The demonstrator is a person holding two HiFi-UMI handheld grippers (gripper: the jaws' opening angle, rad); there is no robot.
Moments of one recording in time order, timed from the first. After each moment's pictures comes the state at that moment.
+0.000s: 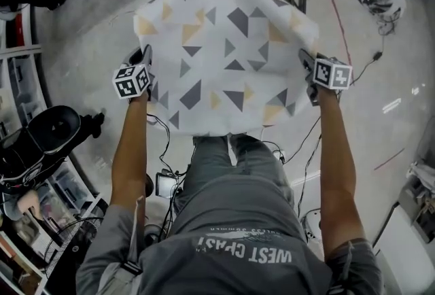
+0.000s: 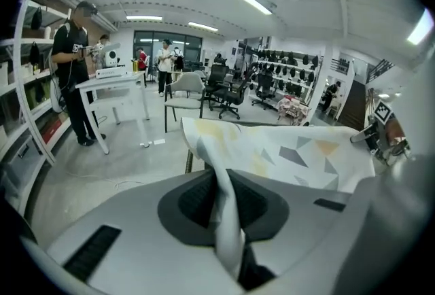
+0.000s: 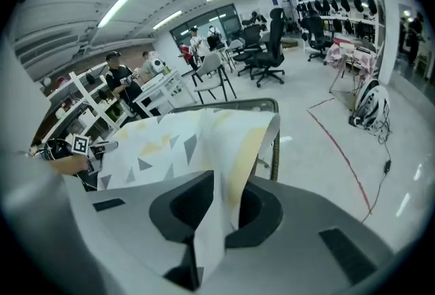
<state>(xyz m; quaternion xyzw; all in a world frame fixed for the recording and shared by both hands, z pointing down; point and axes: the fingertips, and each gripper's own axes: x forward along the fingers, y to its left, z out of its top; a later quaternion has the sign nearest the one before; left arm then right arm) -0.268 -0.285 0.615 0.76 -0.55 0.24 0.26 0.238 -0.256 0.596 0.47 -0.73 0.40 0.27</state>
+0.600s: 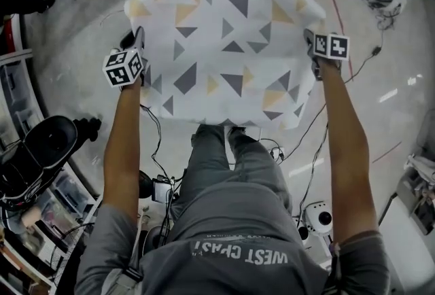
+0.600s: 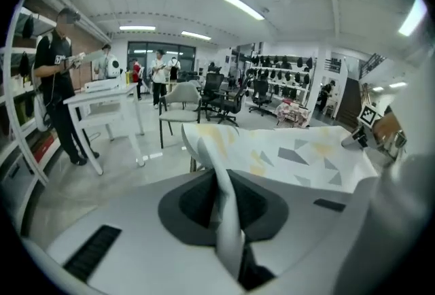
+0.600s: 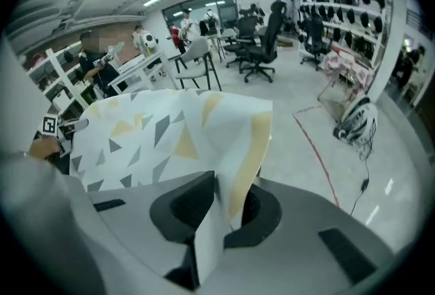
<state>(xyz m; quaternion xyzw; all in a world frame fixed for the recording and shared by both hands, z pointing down) -0.258 -0.283 0.597 0.76 -0.56 0.25 0.21 0.278 -0.267 0.669 0.49 -0.70 0.40 0.34</state>
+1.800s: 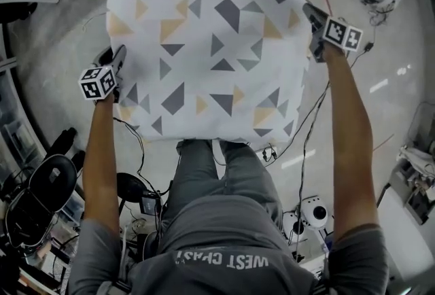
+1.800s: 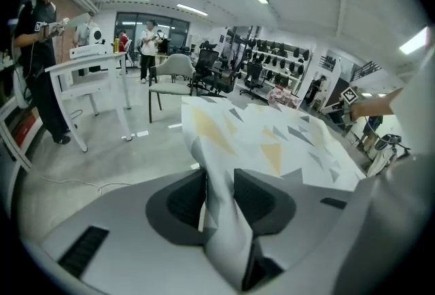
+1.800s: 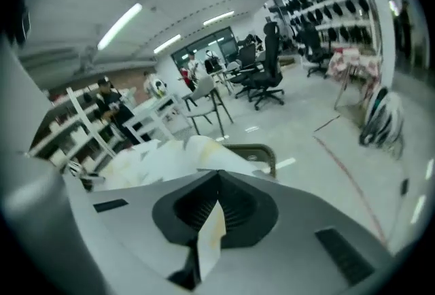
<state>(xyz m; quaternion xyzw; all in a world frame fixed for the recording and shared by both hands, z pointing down) -0.301 -0.302 0.677 0.78 -0.49 0.27 0.29 0.290 -0.410 0.636 0.49 -0.76 0.38 0.18</state>
